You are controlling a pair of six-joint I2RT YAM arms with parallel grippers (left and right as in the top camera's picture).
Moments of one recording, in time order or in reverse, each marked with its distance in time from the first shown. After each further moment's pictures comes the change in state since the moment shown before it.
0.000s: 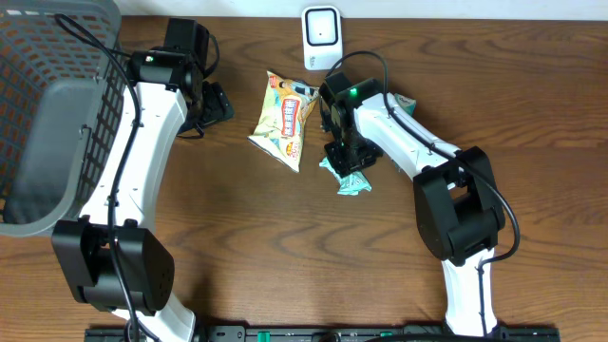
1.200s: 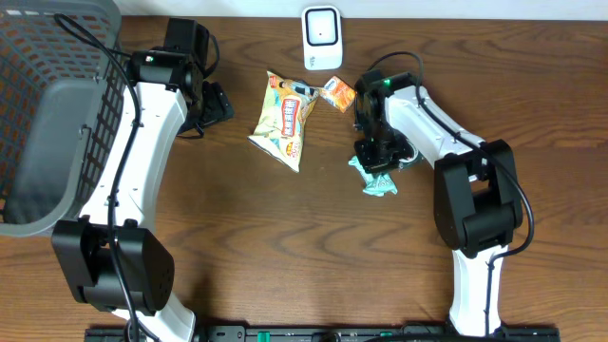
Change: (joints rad) left arm 0.000 0.000 0.000 0.000 0.000 0.000; right arm -0.141 -0.001 -0.037 -0.061 0.012 -0.007
